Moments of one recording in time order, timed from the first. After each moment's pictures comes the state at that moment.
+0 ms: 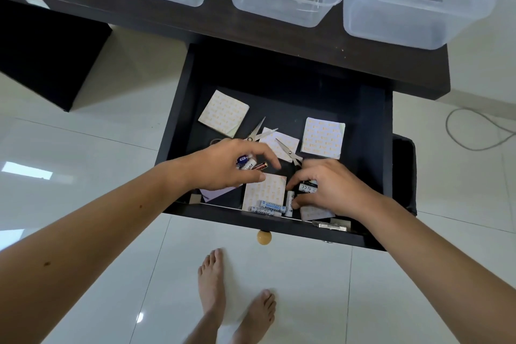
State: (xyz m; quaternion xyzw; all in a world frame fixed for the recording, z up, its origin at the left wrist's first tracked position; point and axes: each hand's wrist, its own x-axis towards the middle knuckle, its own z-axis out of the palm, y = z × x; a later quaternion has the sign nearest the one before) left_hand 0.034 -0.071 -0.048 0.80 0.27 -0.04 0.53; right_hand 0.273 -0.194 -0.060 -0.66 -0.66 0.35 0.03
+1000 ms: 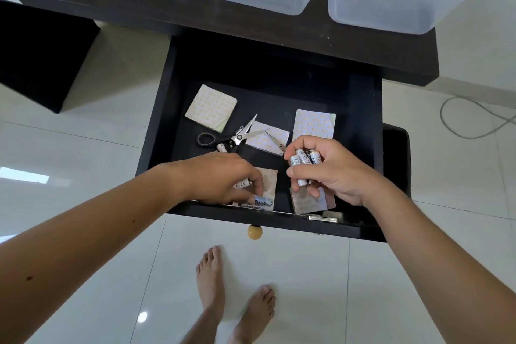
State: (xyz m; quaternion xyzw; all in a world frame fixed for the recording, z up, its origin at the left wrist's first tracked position) left_hand 0.045 -0.088 -0.050 0.90 0.19 -0.19 0.34; right_hand 0.274 -0.197 -0.028 -0.63 -0.34 0.63 0.31
